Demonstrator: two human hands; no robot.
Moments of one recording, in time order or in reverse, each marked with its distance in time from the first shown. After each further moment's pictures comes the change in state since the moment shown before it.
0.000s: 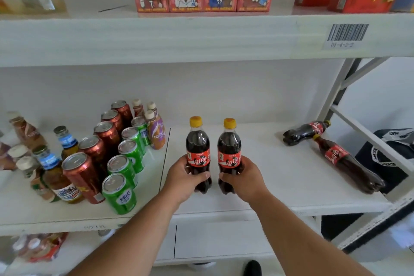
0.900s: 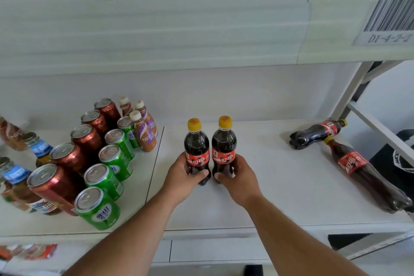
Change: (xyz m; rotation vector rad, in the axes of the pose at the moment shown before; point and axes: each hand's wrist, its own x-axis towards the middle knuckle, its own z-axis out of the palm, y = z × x) left_hand 0.071 -0.027 0.034 0.051 -0.010 0.044; right_hand 0.064 0.035 0.002 0.040 -0.041 -0.006
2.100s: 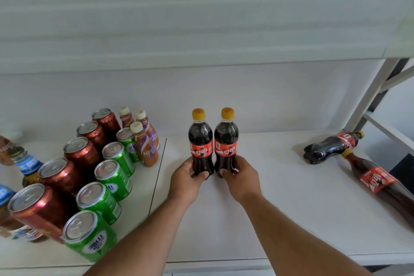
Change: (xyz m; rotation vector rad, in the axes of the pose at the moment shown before) left_hand 0.064 -0.027 0.005 0.078 0.124 0.029; right_hand 0.059 -0.016 0.029 -0.106 0.119 0.007
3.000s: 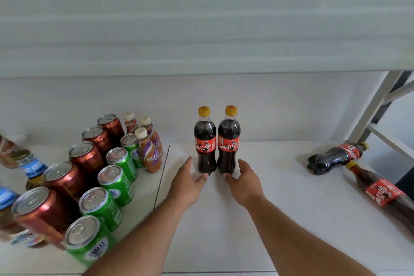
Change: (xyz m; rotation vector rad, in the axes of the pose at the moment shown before) left_hand 0.008 0.012 -0.016 0.213 -0.051 -0.124; right_hand 0.005 -0.017 -0.006 -0.130 -0.070 0.097
